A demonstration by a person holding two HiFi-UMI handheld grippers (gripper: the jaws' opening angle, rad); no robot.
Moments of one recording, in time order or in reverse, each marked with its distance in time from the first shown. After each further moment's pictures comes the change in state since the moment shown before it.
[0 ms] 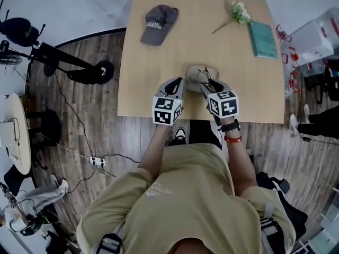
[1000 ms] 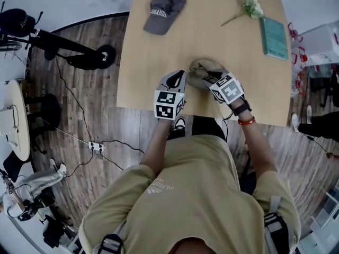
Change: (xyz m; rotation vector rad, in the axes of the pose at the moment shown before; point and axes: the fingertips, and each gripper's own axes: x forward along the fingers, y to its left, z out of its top) left arm 0.038 0.025 -0.017 -0.051 0.040 0.065; right arm 0.067 -0.019 -0.024 -0.370 0.305 0.246
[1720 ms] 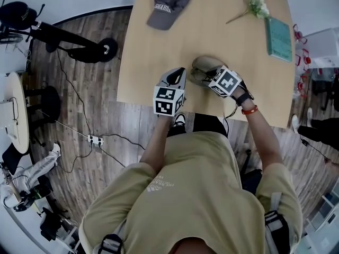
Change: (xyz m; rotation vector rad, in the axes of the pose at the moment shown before) left arm 0.001 0.009 -0.012 -0.037 0.026 0.013; right arm 0.035 0.014 -0.026 -0.207 0.199 0.192
